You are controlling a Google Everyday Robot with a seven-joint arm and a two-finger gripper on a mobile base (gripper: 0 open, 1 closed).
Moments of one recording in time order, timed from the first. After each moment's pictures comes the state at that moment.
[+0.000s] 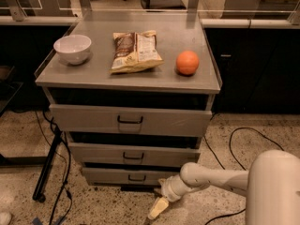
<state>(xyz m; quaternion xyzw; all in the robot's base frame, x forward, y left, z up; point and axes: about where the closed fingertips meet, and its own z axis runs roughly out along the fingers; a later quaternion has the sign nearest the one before) 0.484 -0.031 0.276 -0.53 0.78 0.29 0.18</state>
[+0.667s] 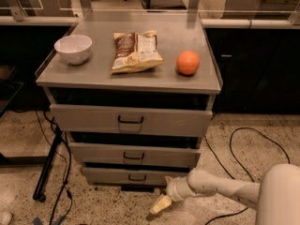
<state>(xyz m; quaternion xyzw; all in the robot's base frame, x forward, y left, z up) 0.510 -0.052 0.256 -0.47 0.80 0.27 0.24</state>
